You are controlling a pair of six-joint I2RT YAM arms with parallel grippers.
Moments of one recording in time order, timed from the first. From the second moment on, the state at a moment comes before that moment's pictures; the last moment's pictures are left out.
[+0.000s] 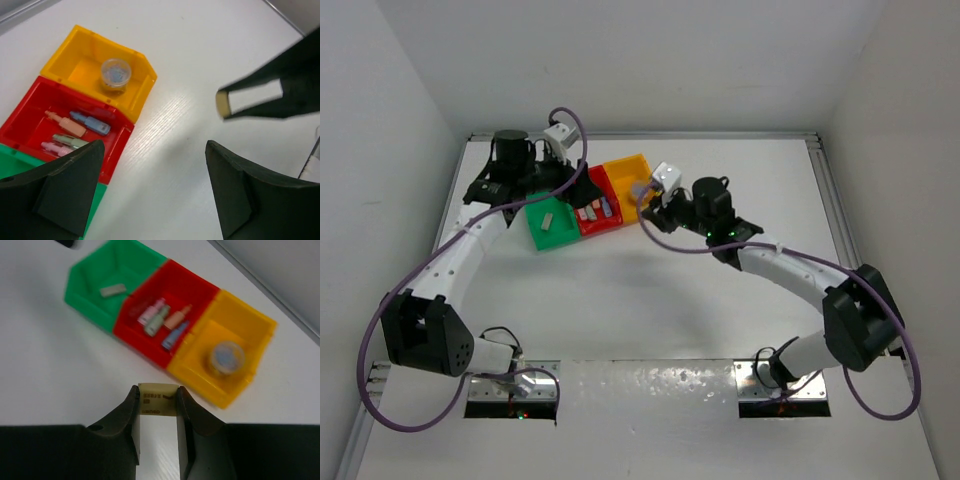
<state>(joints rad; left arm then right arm) -0.16 1.36 1.24 -0.38 0.67 0.12 0.58 1.45 0.91 0.25 -0.25 -0.21</state>
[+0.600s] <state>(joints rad) -0.26 1.32 1.15 -0.36 0.56 0.12 0.80 1.57 0.88 0.65 -0.25 -0.26</state>
